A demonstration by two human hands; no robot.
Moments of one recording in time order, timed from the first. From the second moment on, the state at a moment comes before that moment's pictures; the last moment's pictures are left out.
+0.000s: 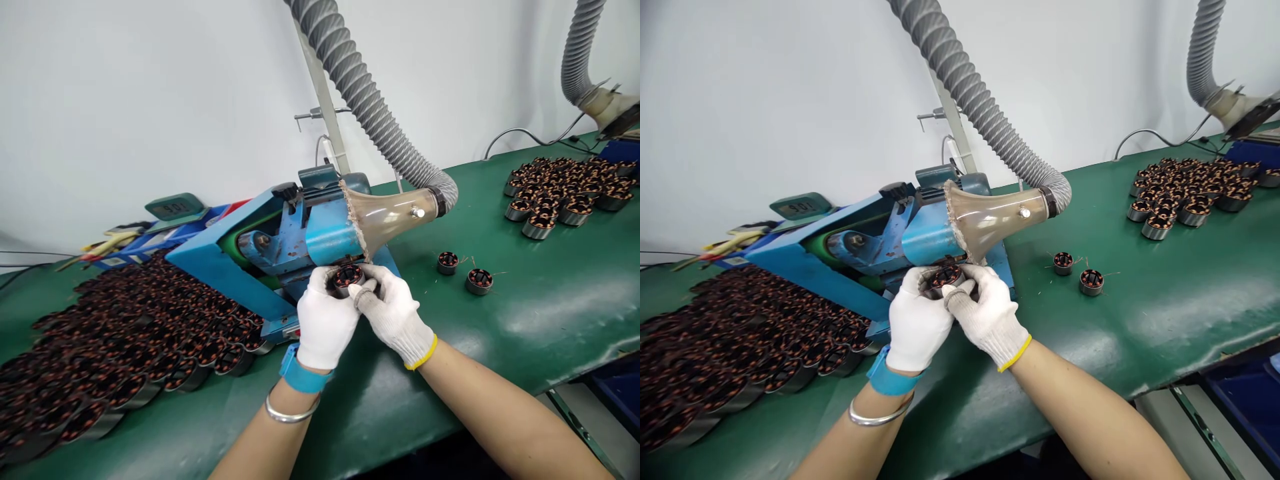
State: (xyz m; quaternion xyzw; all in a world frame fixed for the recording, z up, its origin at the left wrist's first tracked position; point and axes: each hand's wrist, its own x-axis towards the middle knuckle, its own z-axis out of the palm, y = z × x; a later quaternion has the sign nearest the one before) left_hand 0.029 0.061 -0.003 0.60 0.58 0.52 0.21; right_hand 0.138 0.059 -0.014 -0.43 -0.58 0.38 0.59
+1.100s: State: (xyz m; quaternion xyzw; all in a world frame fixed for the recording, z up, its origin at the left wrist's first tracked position) left_hand 0.035 0.035 -0.023 0.52 0.53 0.58 0.34; right_hand 0.139 0.041 -0.009 -0.44 -0.57 0.46 0.51
